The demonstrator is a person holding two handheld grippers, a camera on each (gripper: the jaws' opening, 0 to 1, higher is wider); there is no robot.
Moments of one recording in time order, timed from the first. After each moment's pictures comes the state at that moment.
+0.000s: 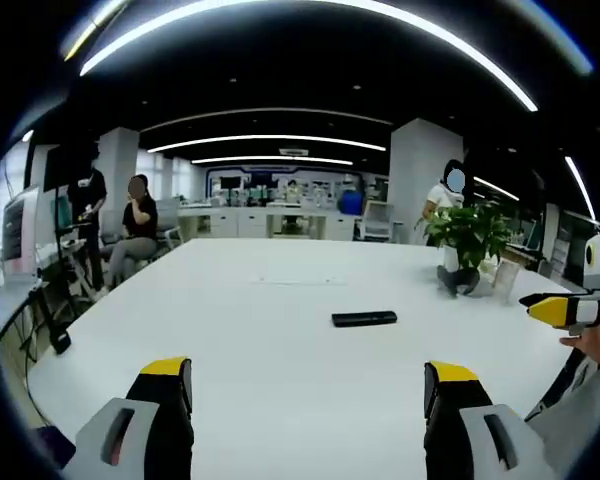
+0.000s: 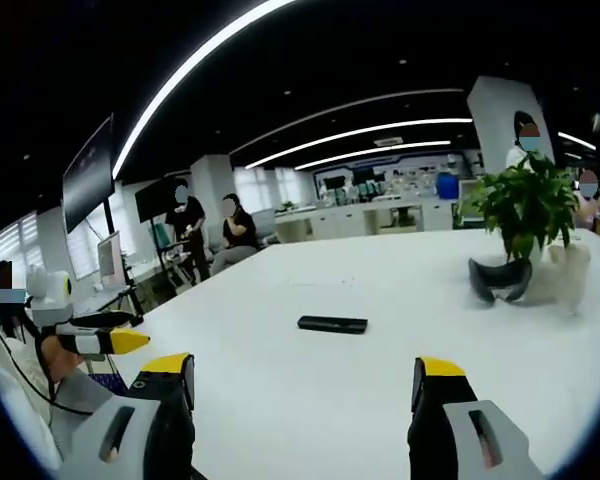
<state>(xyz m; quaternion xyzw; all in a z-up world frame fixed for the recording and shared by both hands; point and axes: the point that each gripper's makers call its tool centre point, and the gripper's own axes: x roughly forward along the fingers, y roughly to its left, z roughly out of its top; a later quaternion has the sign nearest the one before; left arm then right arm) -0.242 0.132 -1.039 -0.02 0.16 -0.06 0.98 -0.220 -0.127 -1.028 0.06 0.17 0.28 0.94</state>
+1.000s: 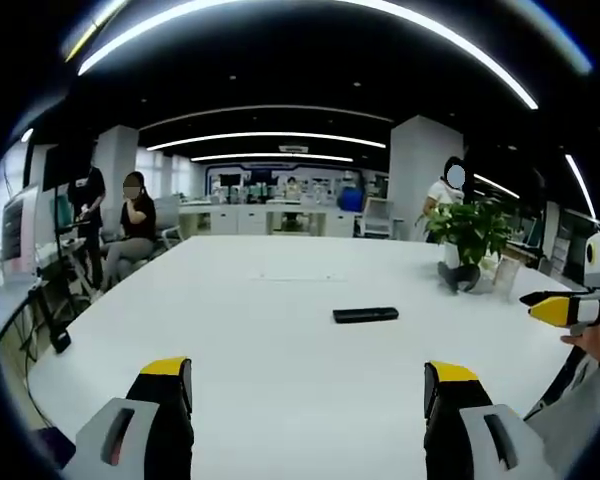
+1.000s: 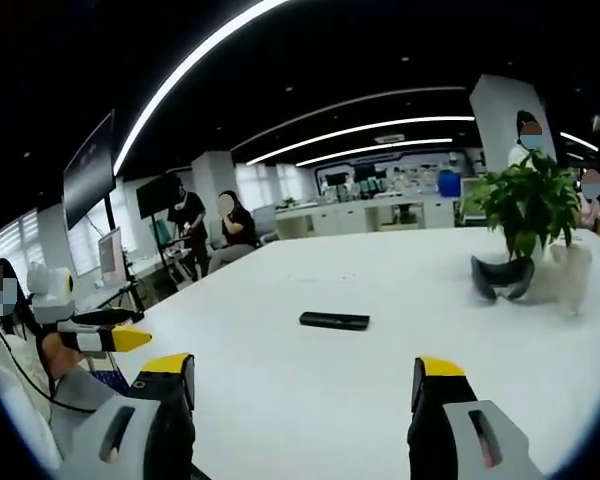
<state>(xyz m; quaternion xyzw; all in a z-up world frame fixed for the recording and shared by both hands) -0.241 0.134 -1.042 -0.02 0.17 -0.06 0.98 -0.221 -0.124 -1.031 0.05 0.17 0.28 0.94</state>
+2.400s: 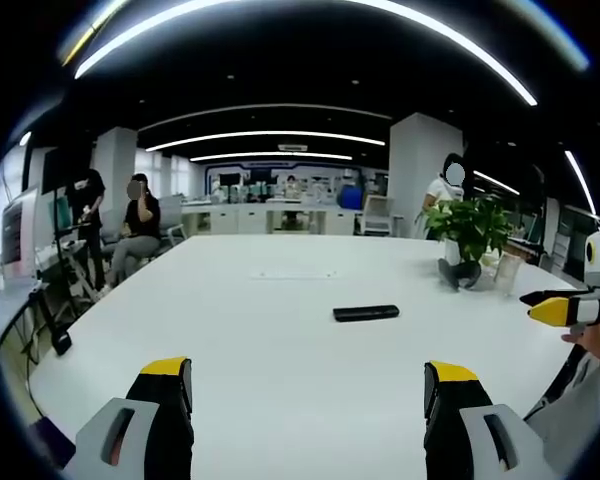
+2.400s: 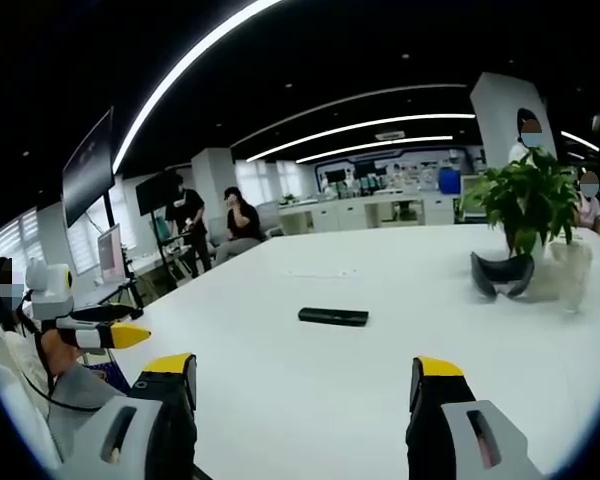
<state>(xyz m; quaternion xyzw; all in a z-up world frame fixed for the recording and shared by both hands) -0.240 0.133 -1.044 -0.01 0.17 -0.06 0.98 -0.221 -0.126 -1.036 0.05 0.18 0.28 0.94</state>
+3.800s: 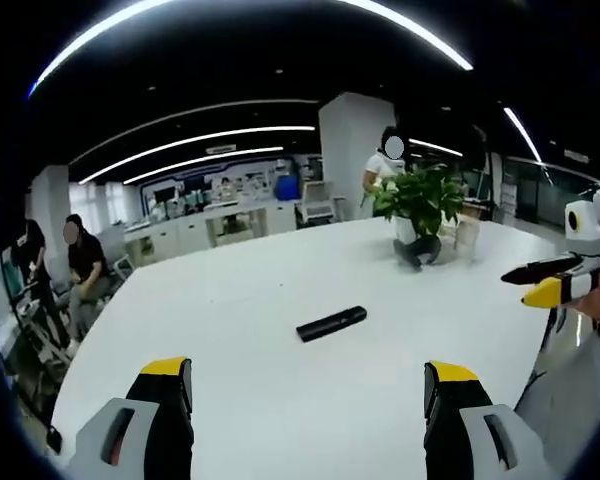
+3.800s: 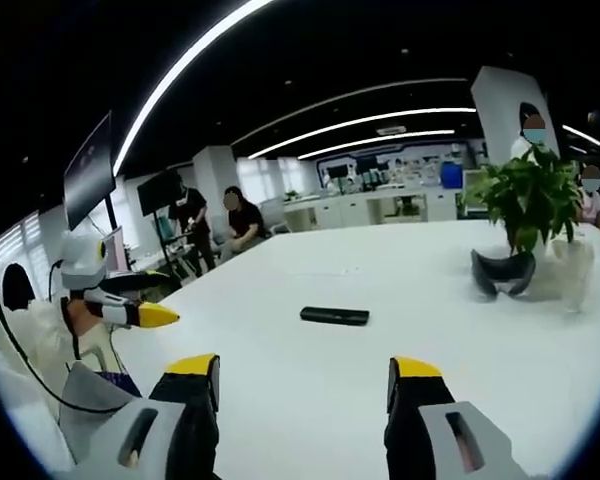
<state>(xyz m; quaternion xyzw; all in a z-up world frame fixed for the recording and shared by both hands) -0.175 0.094 -1.021 0.08 0.19 -0.20 0.96 -0.221 -0.131 -1.027 0.06 0.19 0.29 0.94</state>
